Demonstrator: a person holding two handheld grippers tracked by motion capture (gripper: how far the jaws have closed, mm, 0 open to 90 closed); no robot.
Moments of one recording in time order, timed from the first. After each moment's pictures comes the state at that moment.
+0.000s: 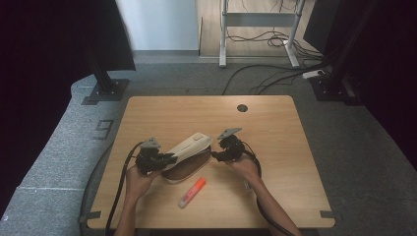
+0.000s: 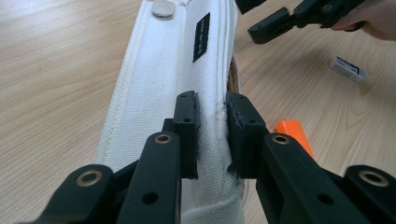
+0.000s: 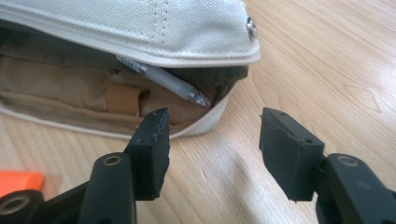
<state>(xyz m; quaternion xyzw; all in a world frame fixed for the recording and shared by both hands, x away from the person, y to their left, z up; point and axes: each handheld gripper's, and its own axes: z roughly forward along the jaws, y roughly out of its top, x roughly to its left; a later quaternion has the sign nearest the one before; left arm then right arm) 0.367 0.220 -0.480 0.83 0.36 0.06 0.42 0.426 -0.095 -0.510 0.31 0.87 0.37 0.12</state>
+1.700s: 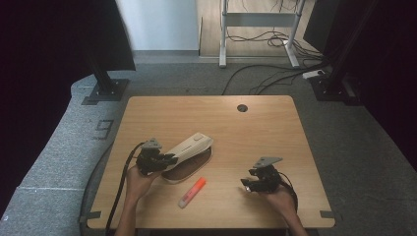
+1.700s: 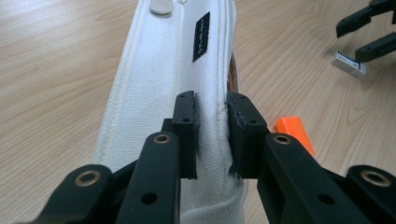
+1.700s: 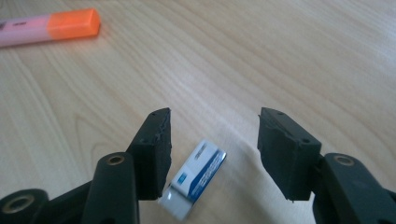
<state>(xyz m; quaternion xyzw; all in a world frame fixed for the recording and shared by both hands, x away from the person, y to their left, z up) 0.366 0.218 -0.481 0.84 0.35 0.06 0.41 0.320 -0.197 -0.524 0.36 0.85 0.36 0.10</state>
